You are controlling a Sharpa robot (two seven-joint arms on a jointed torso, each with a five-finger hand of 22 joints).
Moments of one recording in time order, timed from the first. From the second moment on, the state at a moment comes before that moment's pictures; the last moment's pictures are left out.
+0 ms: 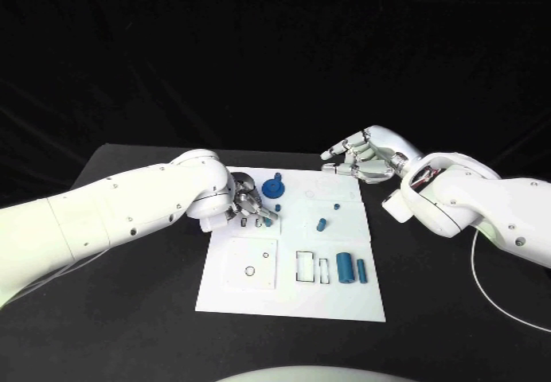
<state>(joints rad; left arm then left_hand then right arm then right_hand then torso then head) 1.28 -0.60 -0.02 1.34 -0.95 0.16 -0.64 1.24 0.07 -0.16 0.26 0.05 0.93 0.05 0.62 0.59 1.33 -0.03 1.20 1.12 1.47 -0.08 1.57 1.31 0.07 1.44 0.03 1.40 1.30 1.27 -0.90 -0.02 1.61 -0.90 -0.36 0.09 1.30 -0.05 0.12 0.07 0.25 1.03 0.13 0.09 0.07 1.27 0.04 0.88 0.99 1.46 -0.04 1.37 1.24 0.08 1.33 0.07 1.35 1.06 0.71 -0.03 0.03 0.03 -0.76</state>
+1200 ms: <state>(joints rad) 1.28 -0.58 -0.02 1.33 -0.95 0.18 -0.64 1.23 0.07 -0.18 0.27 0.05 0.93 0.05 0.62 0.61 1.33 -0.03 1.22 1.13 1.47 -0.08 1.57 1.31 0.07 1.45 0.03 1.41 1.31 1.27 -0.89 -0.02 1.60 -0.89 -0.35 0.09 1.30 -0.05 0.12 0.07 0.25 1.03 0.13 0.09 0.07 1.27 0.04 0.88 0.99 1.46 -0.04 1.36 1.24 0.08 1.33 0.07 1.35 1.06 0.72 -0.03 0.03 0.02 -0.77</state>
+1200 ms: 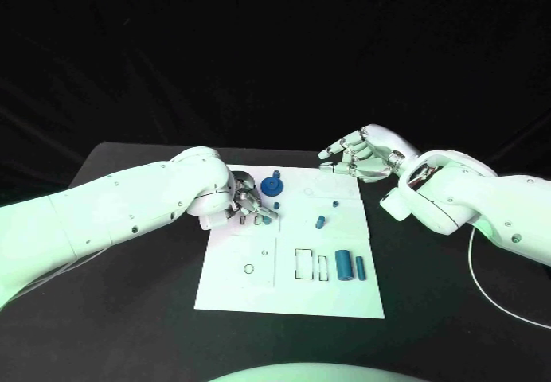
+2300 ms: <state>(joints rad) 1.28 -0.60 -0.02 1.34 -0.94 0.20 -0.64 1.30 -0.07 0.42 0.27 0.10 0.88 0.06 0.61 0.68 1.31 -0.03 1.18 1.09 1.47 -0.09 1.57 1.31 0.07 1.45 0.02 1.40 1.31 1.27 -0.89 -0.02 1.60 -0.89 -0.34 0.09 1.30 -0.05 0.12 0.06 0.27 1.03 0.13 0.09 0.07 1.27 0.04 0.88 0.99 1.46 -0.04 1.36 1.24 0.08 1.33 0.07 1.35 1.06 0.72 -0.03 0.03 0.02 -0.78</state>
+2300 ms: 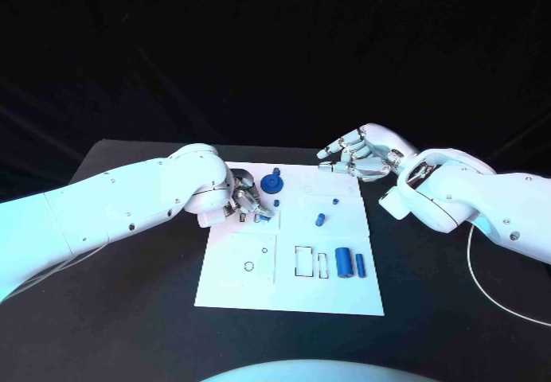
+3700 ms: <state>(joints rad) 1.28 -0.63 -0.02 1.37 -1.04 0.17 -0.64 1.20 -0.12 0.58 0.18 0.09 0.88 0.06 0.63 0.71 1.32 -0.02 1.18 1.09 1.47 -0.09 1.57 1.31 0.07 1.45 0.02 1.40 1.31 1.26 -0.88 -0.02 1.59 -0.89 -0.32 0.10 1.31 -0.04 0.12 0.06 0.29 1.02 0.13 0.09 0.07 1.27 0.04 0.88 0.99 1.46 -0.04 1.36 1.24 0.08 1.33 0.07 1.35 1.06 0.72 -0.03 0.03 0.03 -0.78</state>
